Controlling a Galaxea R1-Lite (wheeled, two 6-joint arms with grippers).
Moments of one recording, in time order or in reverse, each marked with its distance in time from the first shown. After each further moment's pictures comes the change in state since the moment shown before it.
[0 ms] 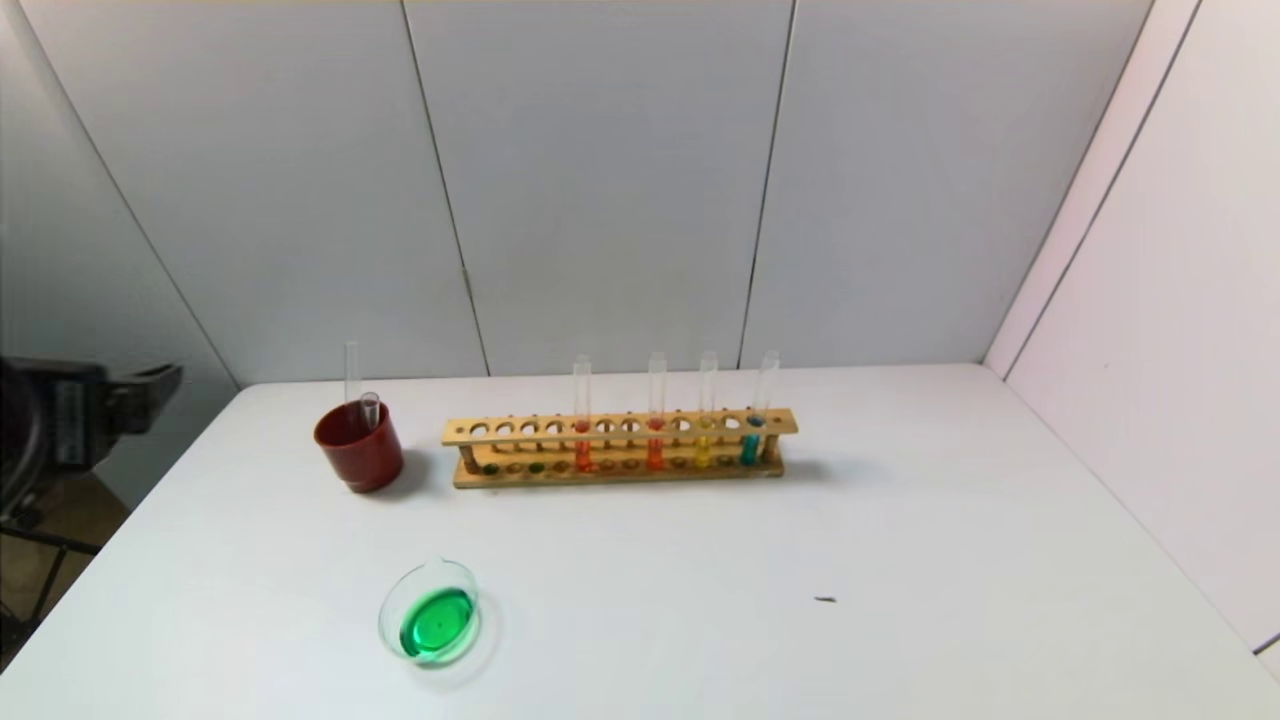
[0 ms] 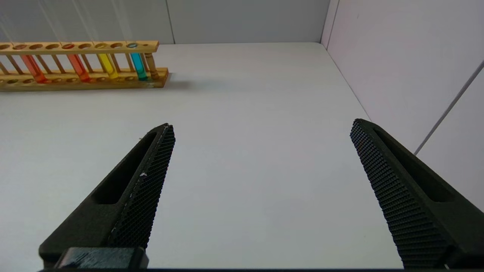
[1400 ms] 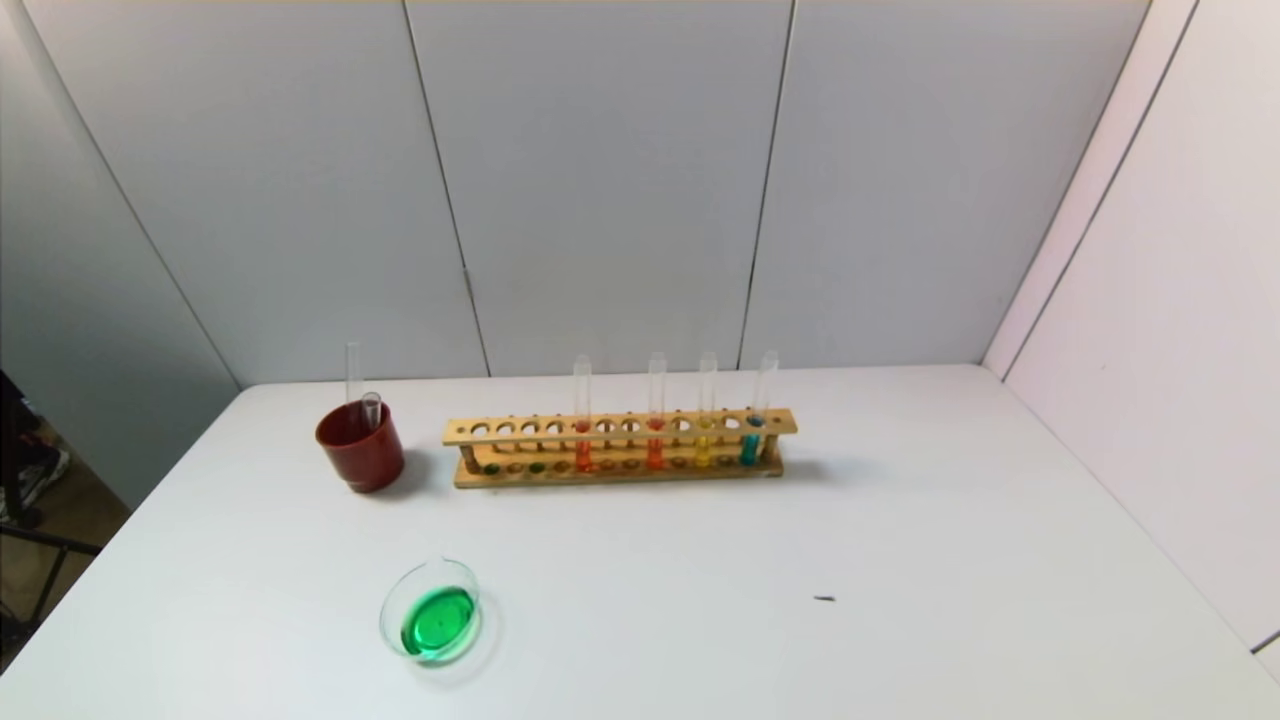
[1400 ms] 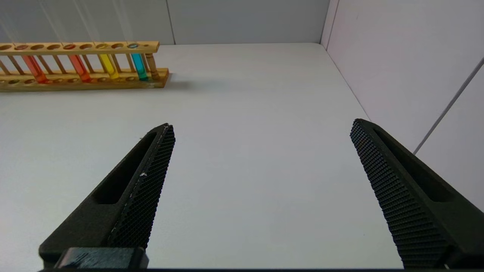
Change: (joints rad) left arm 0.273 -0.928 0.441 0.411 -0.354 -0.016; right arm 0.000 0.000 0.000 0.000 0.000 0.000
